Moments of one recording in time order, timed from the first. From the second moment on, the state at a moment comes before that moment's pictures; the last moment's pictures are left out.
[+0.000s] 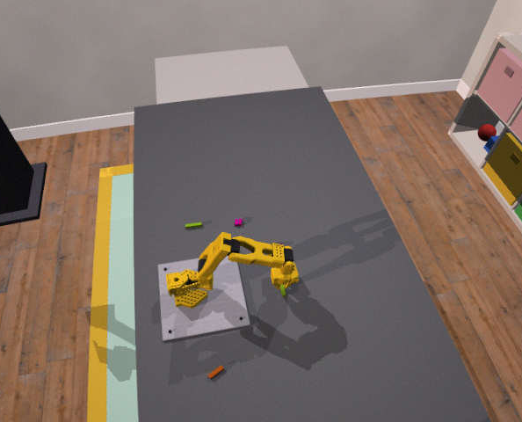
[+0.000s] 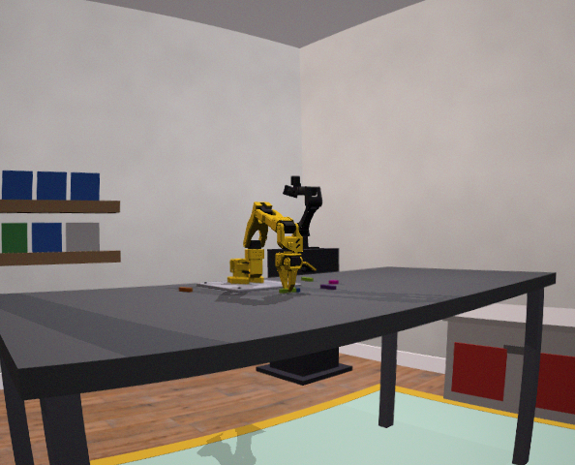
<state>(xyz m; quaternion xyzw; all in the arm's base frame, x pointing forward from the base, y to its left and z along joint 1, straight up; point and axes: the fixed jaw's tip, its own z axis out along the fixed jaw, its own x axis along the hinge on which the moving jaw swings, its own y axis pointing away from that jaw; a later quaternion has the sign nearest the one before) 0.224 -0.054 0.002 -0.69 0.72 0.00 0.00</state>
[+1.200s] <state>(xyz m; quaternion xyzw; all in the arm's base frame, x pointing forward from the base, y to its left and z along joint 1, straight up) 0.221 -0.052 -0.001 -0.69 0.72 0.00 0.00</state>
